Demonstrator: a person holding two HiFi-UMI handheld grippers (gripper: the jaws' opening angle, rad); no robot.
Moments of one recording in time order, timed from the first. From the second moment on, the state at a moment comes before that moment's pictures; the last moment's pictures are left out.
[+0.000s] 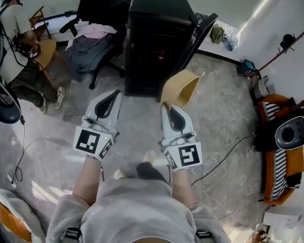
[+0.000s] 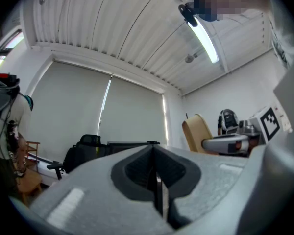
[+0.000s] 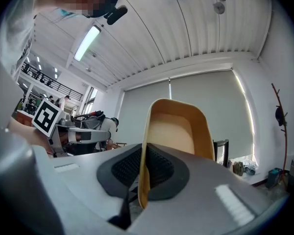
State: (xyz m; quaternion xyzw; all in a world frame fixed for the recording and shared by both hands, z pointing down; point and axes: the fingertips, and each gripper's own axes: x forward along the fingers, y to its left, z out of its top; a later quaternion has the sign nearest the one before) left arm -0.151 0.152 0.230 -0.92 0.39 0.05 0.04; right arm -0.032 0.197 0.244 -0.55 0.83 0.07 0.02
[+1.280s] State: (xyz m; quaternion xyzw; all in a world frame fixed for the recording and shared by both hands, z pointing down) left arm -0.015 0.029 0.230 -0.87 0.48 0.05 0.06; right arm 0.103 0.052 0.265 -0.44 0.89 0.05 0.02
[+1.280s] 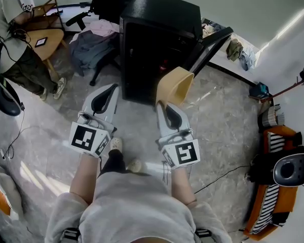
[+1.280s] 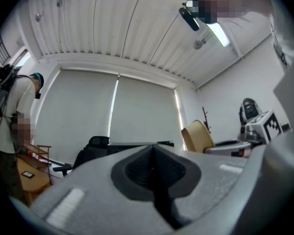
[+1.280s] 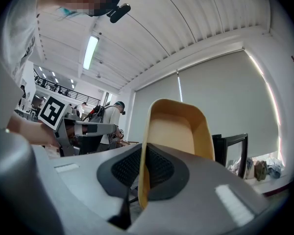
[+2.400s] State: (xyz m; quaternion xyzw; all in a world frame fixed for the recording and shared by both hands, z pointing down) left arm -0.031 -0.149 0.275 -0.90 0.44 0.02 0.02; right arm 0.072 -0.126 0.322 -0.46 0.89 0.01 -0.04
